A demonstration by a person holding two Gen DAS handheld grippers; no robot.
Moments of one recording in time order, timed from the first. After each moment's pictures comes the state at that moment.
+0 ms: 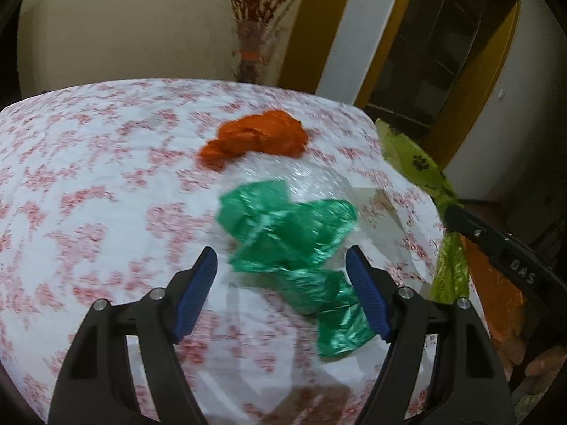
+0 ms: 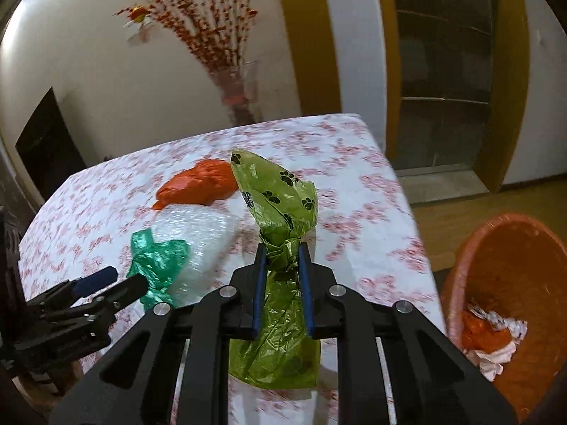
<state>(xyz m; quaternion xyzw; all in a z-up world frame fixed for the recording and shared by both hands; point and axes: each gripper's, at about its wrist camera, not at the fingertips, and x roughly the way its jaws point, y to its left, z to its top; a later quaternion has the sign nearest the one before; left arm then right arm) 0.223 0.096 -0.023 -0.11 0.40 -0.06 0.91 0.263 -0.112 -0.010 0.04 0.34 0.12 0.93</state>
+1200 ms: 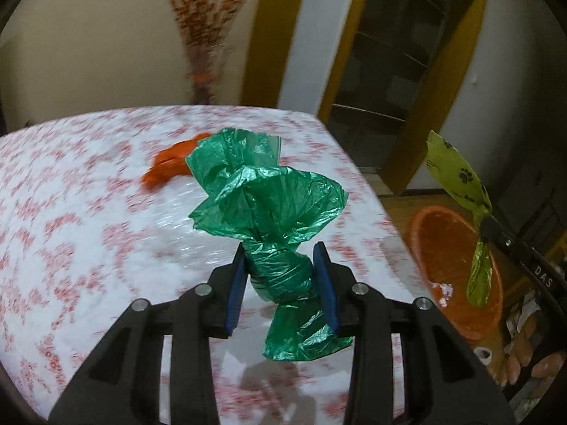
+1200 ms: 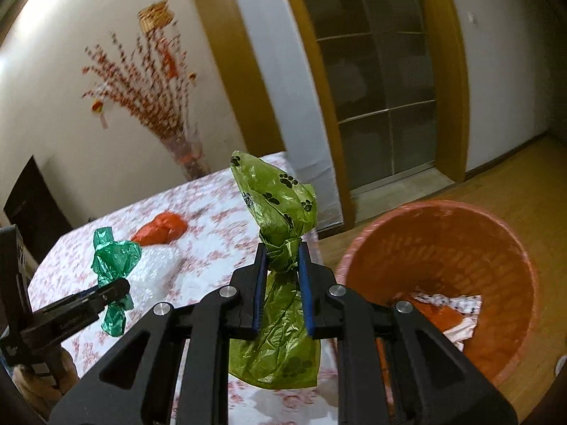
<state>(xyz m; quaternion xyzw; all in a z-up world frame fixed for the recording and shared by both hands) 0.202 0.021 0.026 -0.07 0.37 -0.11 0.92 0.192 -0.225 0.016 0.12 0.26 0.04 0.96</state>
